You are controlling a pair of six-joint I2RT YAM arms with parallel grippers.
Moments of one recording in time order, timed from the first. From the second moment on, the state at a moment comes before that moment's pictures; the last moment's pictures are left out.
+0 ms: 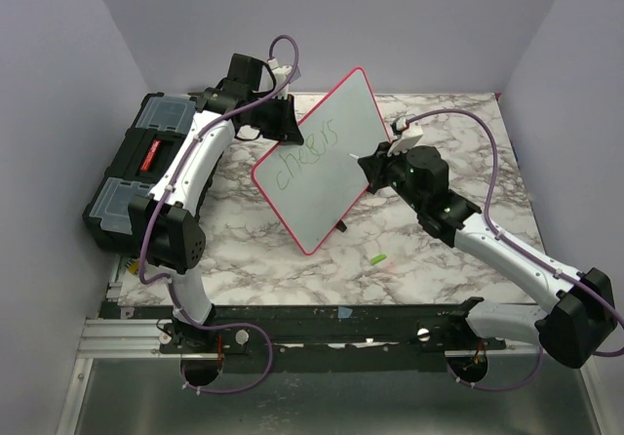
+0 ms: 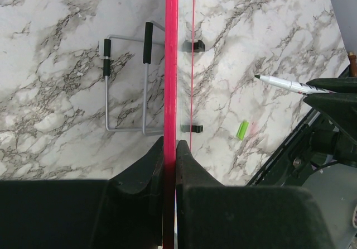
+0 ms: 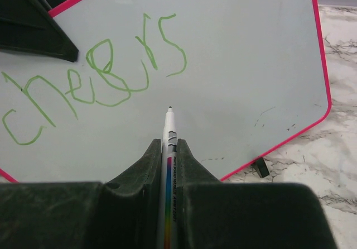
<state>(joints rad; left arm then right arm) -0.31 1.82 1.89 -0.89 0.57 -0.10 0.64 1.19 0.90 0.10 0.14 0.26</state>
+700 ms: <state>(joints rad) -0.29 1.81 1.88 -0.88 0.59 -0.10 0.64 1.19 0.90 0.10 0.02 0.20</state>
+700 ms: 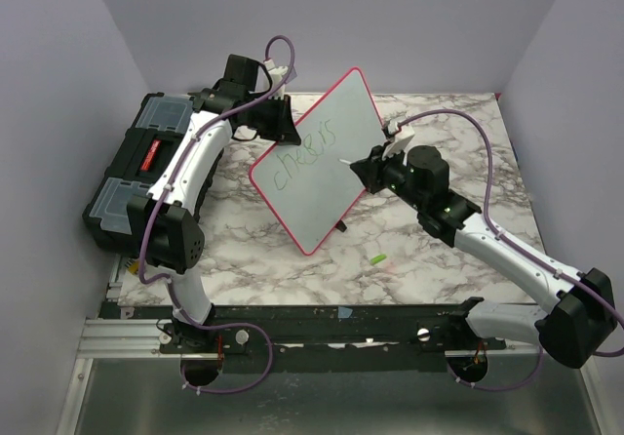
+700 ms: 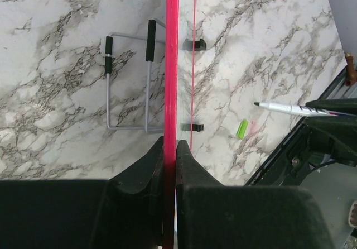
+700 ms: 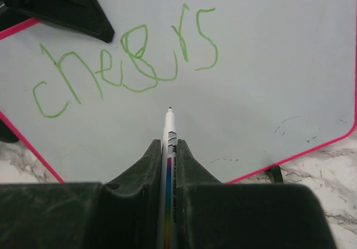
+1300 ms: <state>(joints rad) -0.28 1.81 1.87 -0.88 0.60 -0.10 0.64 1.20 0.90 0.10 -0.27 0.20</state>
